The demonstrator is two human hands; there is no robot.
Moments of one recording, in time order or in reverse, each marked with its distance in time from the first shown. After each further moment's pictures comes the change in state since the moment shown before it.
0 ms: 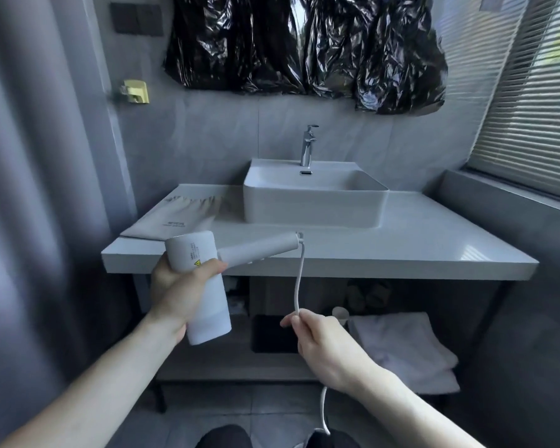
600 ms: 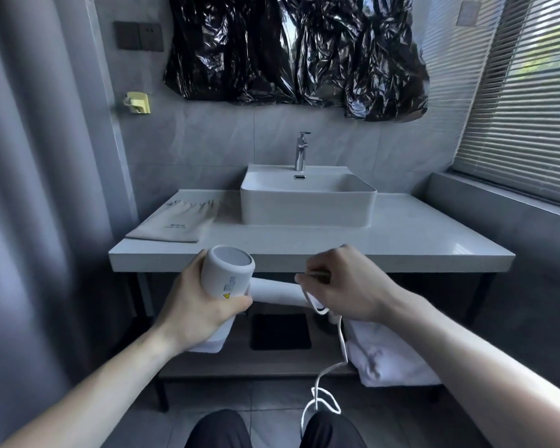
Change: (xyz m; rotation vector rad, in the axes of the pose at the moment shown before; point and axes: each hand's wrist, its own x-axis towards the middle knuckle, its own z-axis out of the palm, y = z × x) left_hand -0.060 0.011 -0.019 0.449 -0.336 0.397; right_hand -0.018 -0.065 -0.101 -0.334 0.128 -0.328
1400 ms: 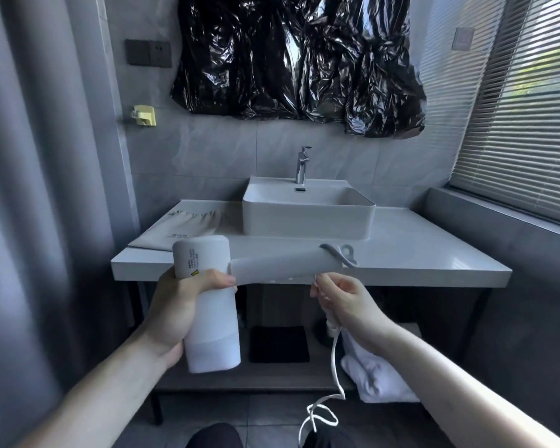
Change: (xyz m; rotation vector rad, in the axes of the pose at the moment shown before) left_hand -0.011 0.041 -0.022 -0.598 -0.034 -0.296; right_hand -0.010 0.019 0.041 0.981 0.058 0.417
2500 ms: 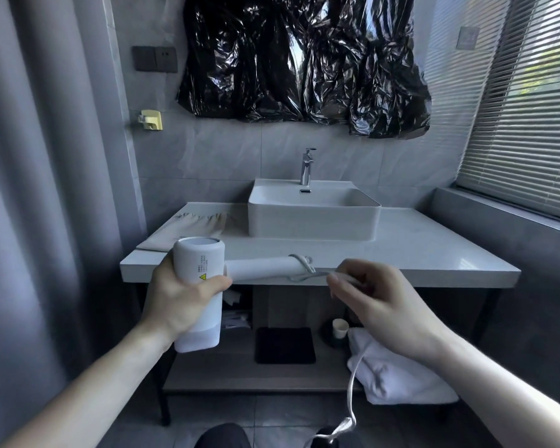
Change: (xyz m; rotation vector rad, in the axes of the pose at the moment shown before) left_hand 0.026 -0.011 -0.018 0.331 0.262 0.216; right_hand -0.055 -0.067 -0.014 -0.536 0.008 -0.355
